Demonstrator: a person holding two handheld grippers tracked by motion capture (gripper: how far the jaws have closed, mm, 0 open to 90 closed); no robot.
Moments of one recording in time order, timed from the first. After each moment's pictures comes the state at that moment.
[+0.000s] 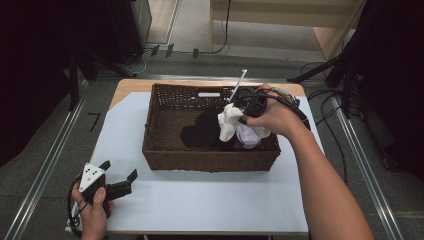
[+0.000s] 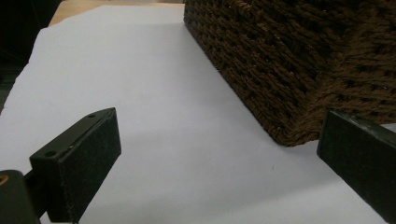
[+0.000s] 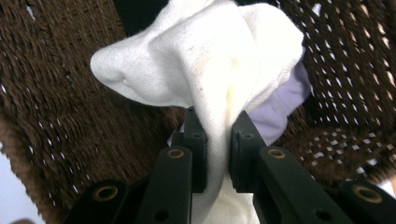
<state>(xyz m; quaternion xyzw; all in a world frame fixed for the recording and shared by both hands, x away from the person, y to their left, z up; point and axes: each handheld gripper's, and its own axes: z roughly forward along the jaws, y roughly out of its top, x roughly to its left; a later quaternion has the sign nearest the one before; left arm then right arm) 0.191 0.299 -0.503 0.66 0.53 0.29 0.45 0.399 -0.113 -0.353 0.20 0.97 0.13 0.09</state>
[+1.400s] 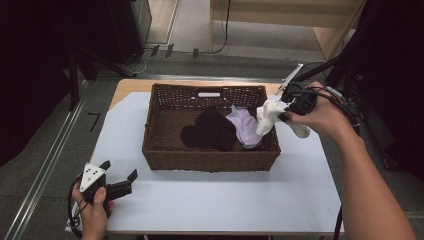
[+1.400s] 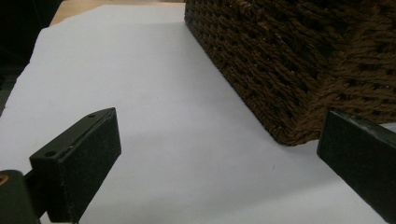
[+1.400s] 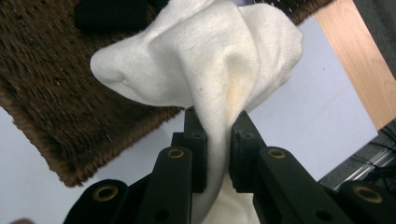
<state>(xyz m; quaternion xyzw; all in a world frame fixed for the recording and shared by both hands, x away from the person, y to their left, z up) 0.191 0.298 -0.503 0.66 0.53 0.29 0.45 0.392 -0.223 -0.334 0.28 0.94 0.14 0.11</state>
